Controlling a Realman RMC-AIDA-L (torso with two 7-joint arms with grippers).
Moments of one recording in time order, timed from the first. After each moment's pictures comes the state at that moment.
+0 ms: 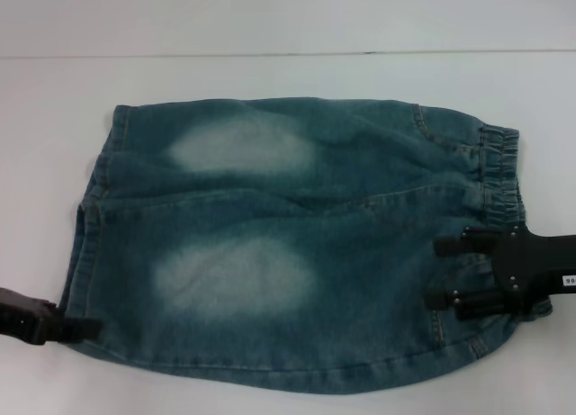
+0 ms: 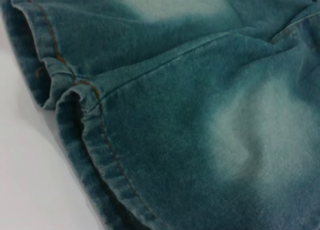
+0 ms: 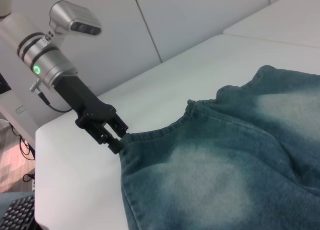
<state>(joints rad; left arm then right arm) -0.41 -2.12 0.61 1.12 2.58 1.73 -2.01 0.43 2.07 -0.72 -0.83 -2.13 -1.75 1.55</state>
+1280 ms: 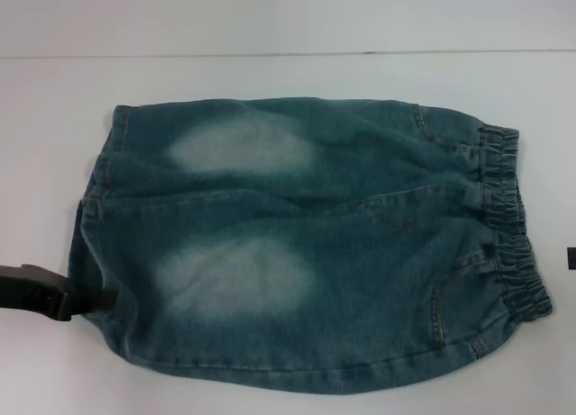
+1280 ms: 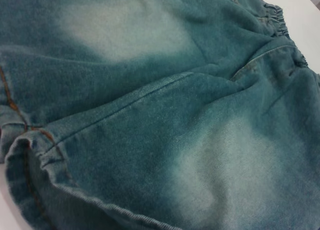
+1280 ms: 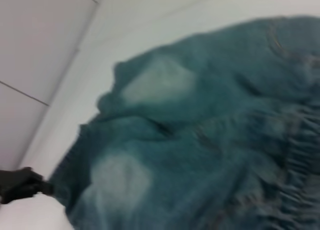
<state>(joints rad) -0.46 -2.11 0.60 1.07 2.51 1.75 -2.02 0.43 1.94 -0.37 -0.93 -2.40 -1.92 2.18</state>
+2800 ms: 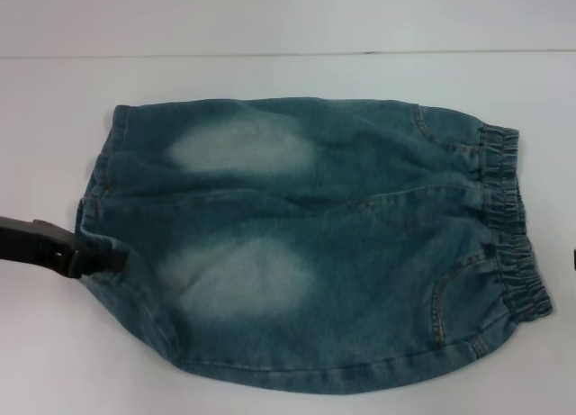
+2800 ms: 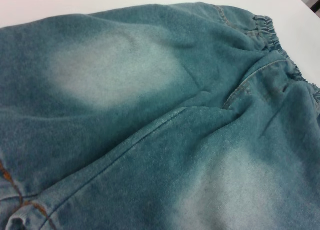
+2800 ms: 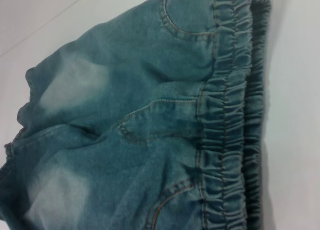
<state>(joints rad) -0.56 -2.07 0.62 1.04 2.52 1.75 -2.04 0.47 1.95 -0.37 -0.95 -2.55 -1.84 2.40</state>
